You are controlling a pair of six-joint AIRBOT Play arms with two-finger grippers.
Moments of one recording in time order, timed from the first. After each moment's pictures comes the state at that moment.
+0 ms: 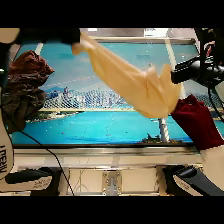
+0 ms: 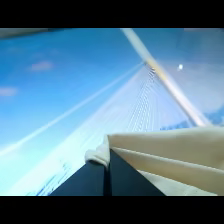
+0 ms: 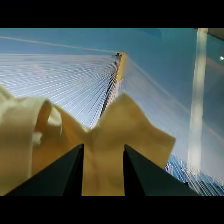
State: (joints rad) left arm -0.30 -1.40 1.93 1.35 -1.17 -1.47; right arm 0.31 -0.92 1.34 -1.89 1.05 1.54
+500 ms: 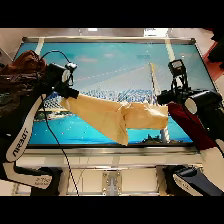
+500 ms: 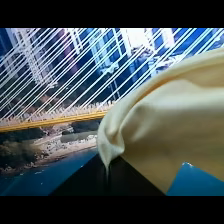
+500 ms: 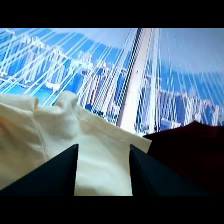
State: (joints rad) left arm -0.29 -1.56 1.45 1.87 -1.31 -1.61; right arm 0.23 -0.95 0.96 -1.80 0.93 1.64
